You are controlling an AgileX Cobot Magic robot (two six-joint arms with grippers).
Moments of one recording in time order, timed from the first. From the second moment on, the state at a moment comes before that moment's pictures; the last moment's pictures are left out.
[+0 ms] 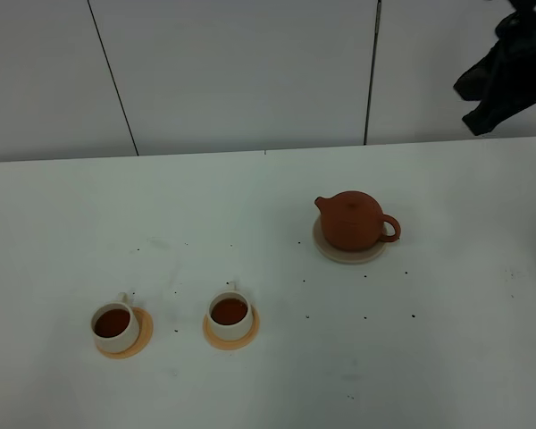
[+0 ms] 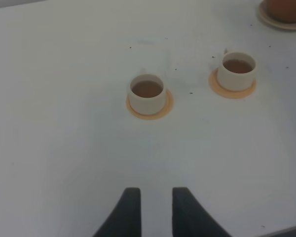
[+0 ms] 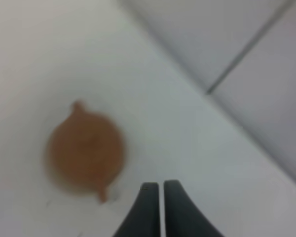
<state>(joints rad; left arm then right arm) -0.13 -0.01 -0.51 0.00 1.05 0.10 0.12 1.66 -1.56 0.50 0.75 -1.03</state>
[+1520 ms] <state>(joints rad) -0.13 -0.01 -0.51 0.00 1.05 0.10 -0.30 0.62 -0.84 0.64 0.47 -0.46</state>
